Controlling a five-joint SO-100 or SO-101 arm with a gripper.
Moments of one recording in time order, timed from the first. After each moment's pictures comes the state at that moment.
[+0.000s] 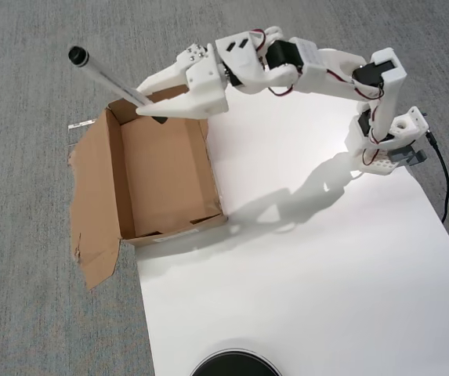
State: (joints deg) arm 2.7 80.2 48.5 32.4 82.9
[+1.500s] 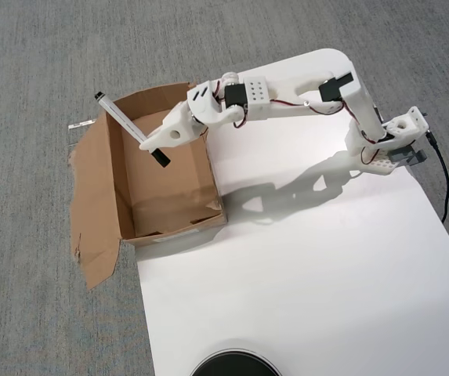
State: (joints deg) arm 6.9 59.5 48.7 32.5 126.4
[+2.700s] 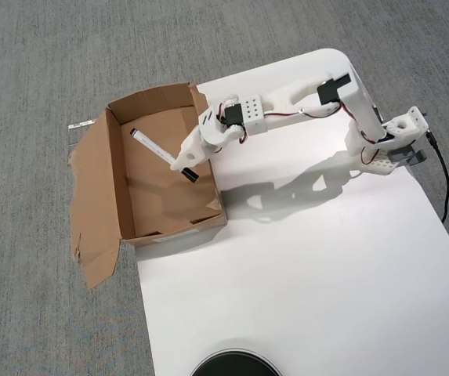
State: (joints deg) arm 6.9 58.7 65.3 32.5 127.5
